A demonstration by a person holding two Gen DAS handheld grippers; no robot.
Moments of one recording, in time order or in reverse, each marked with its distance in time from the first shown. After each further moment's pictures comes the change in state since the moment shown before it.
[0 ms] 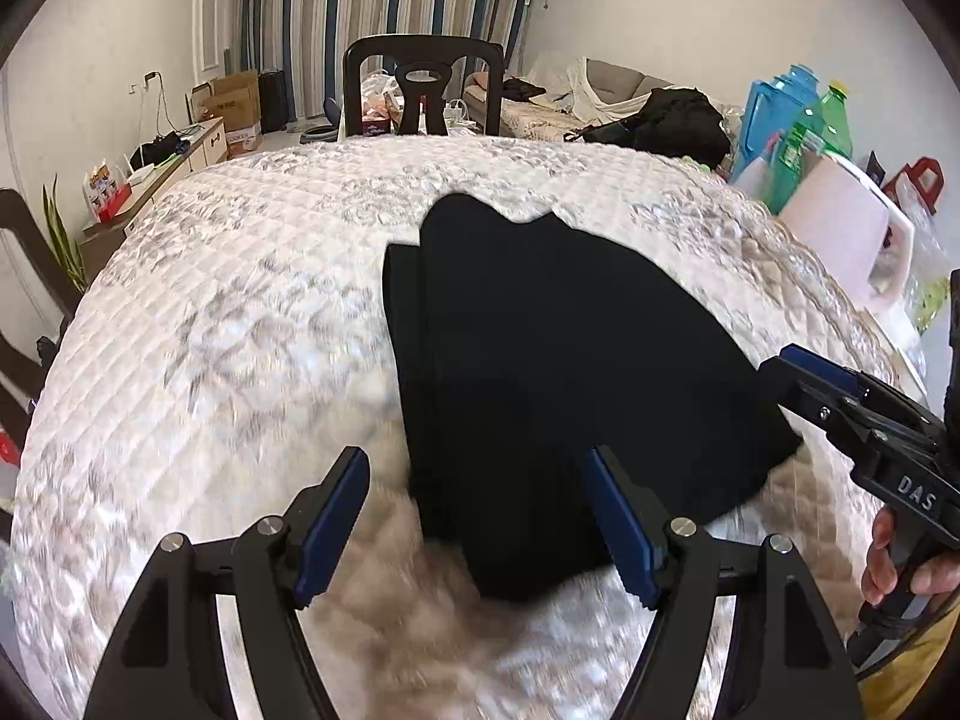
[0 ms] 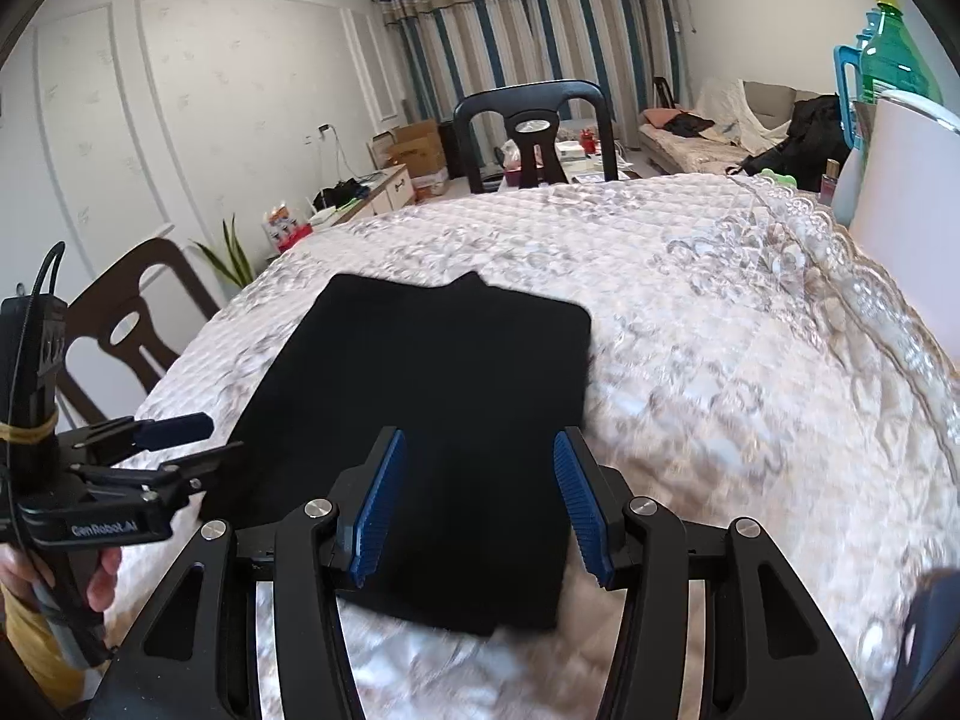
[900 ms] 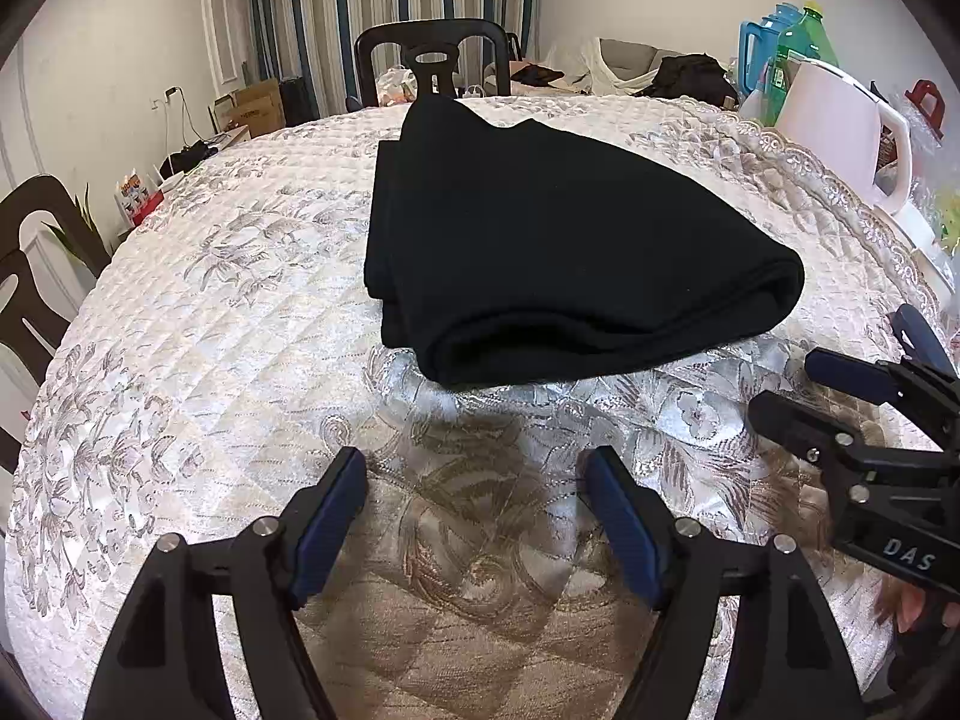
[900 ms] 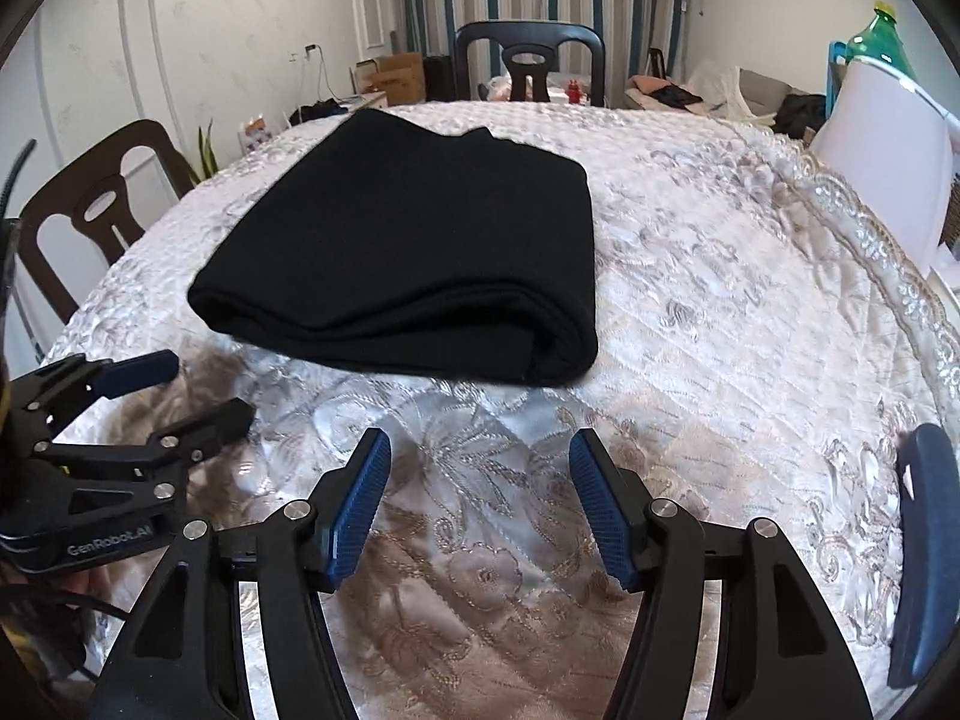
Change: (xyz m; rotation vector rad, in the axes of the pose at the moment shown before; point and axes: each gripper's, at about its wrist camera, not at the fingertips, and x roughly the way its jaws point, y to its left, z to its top) left arm -0.003 -0.030 -0.073 0.055 0.005 0.121; right arm 0.003 0.020 -0.074 -0.098 0.156 -0.164
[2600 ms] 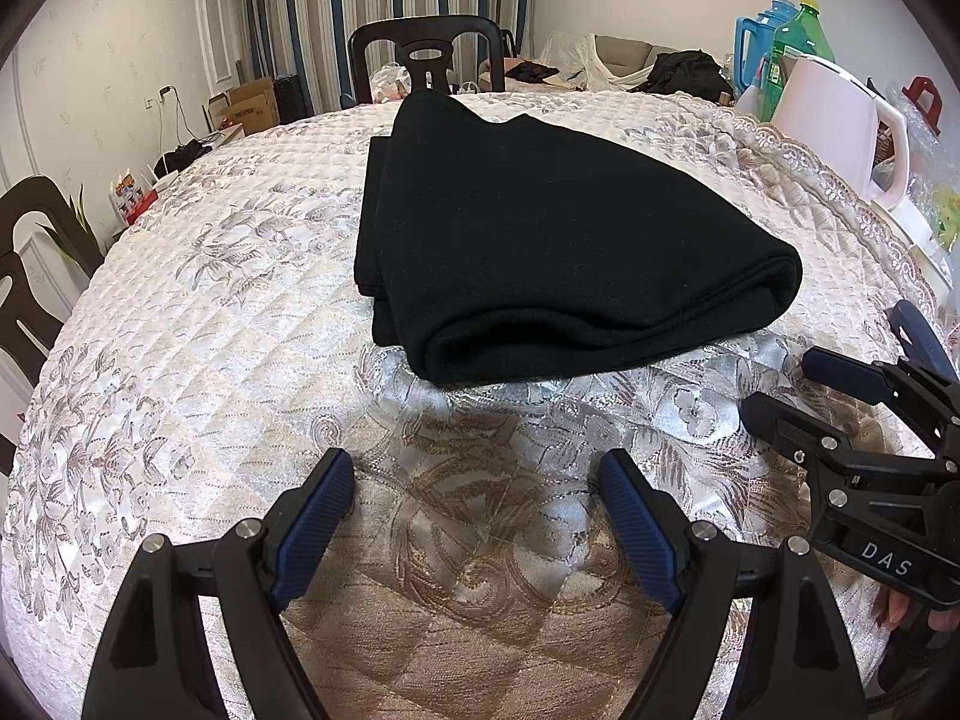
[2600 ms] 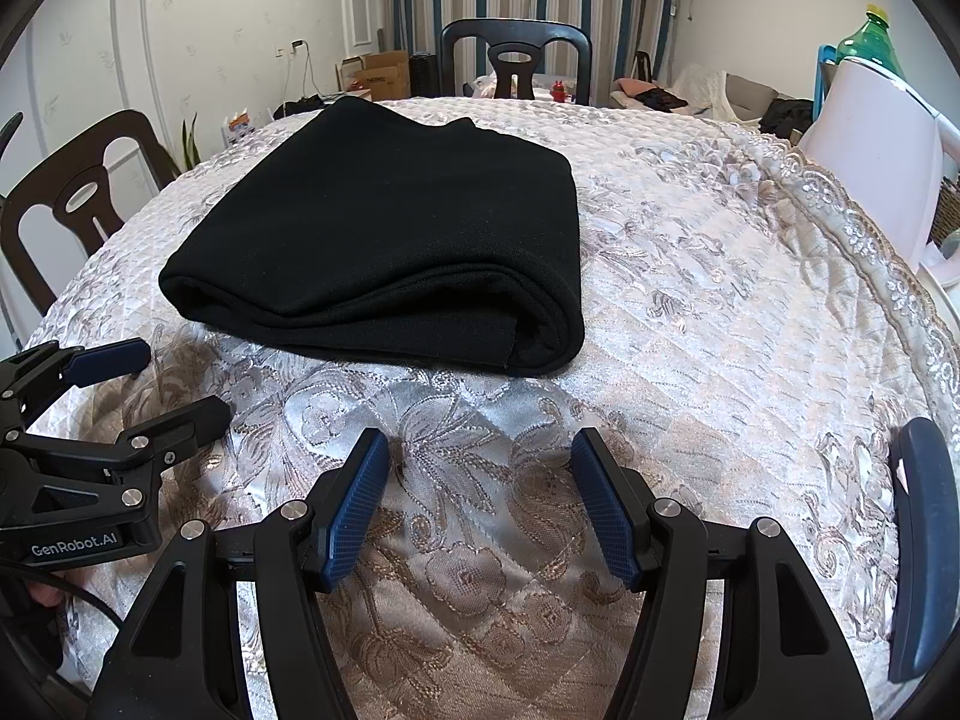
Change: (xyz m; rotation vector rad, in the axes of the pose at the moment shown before) left arm 0.002 -0.002 0.001 0.010 0.008 -0.008; right arm 0.000 0.004 -0.006 -0.004 -0.009 -0.038
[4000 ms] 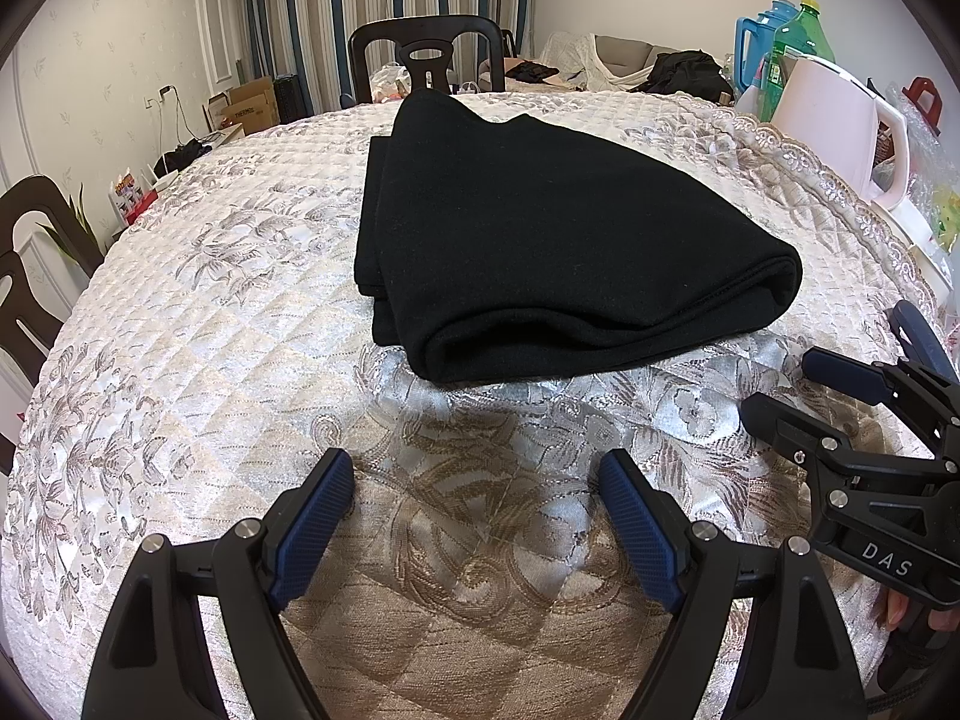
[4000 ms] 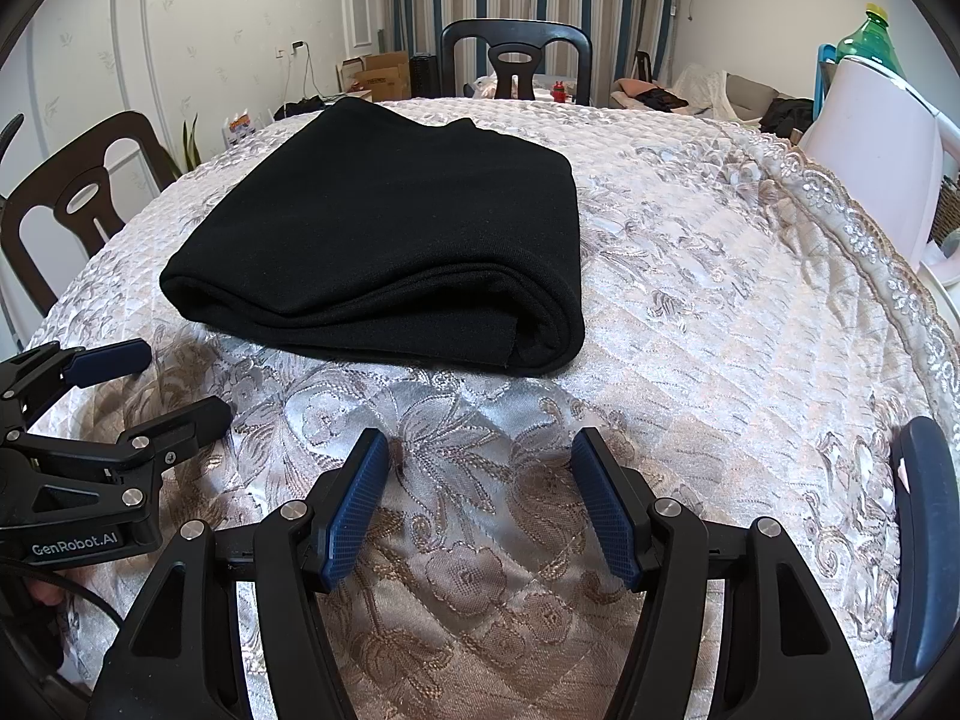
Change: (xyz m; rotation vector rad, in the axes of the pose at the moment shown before) left arm 0.000 0.000 0.000 -0.001 0.000 -0.001; right arm 0.000 0.001 -0.001 0.000 -0.001 0.000
